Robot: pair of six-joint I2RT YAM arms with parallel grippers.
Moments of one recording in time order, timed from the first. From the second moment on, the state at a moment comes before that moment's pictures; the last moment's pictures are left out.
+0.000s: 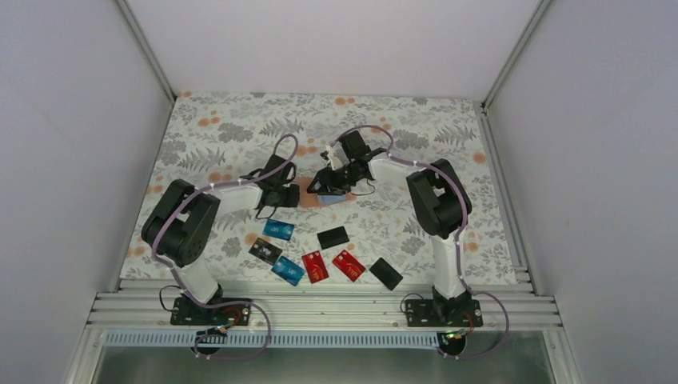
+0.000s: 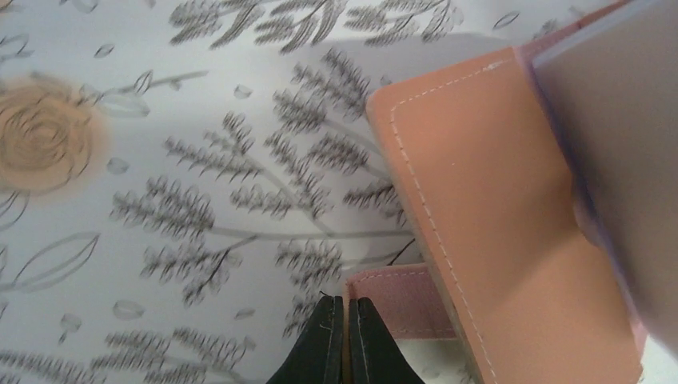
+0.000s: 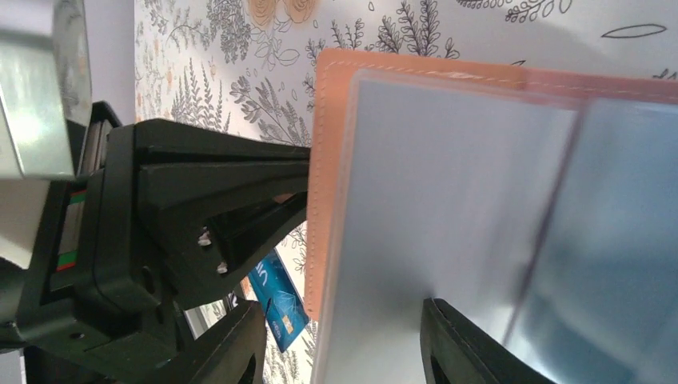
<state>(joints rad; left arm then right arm) -0.49 1.71 0.86 -0.19 0.03 -0.39 0.56 2.10 1.41 -0.38 -0.80 0.40</state>
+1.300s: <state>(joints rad) -0.47 1.49 0.87 -0.34 0.09 -0.37 0.55 2.15 1.51 -0.45 -0.72 0.48</state>
